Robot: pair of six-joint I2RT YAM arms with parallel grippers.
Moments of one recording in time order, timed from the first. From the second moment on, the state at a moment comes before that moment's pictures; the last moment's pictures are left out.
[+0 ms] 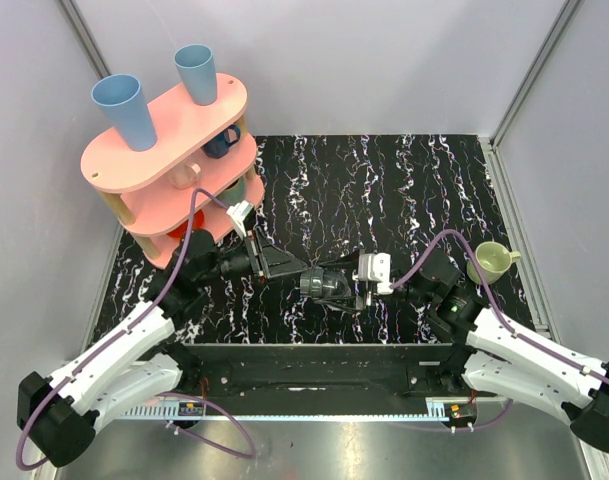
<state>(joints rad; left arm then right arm) -0.63 0.83 0.65 0.07 0.62 -1.23 0.89 0.82 0.59 0.29 -0.60 -0.29</state>
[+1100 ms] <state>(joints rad) -0.64 0.61 0.57 0.28 0.57 -0.91 0.91 1.02 0.63 0.59 -0.57 0.17</state>
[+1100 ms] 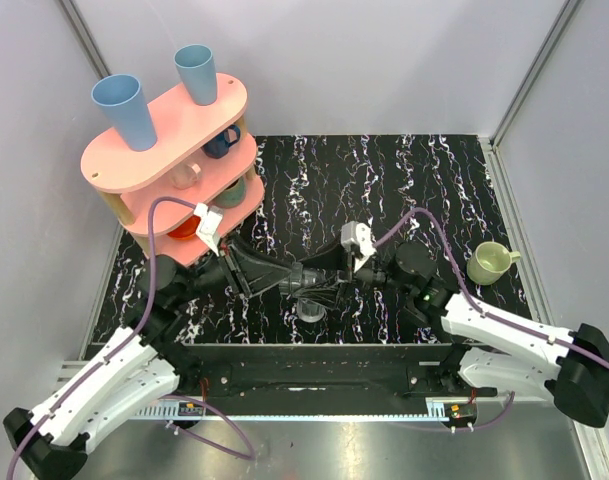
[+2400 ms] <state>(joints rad) -0.66 0.57 0.69 -0.48 -0.05 -0.20 0.40 1.55 1.03 -0.12 -0.39 0.12</state>
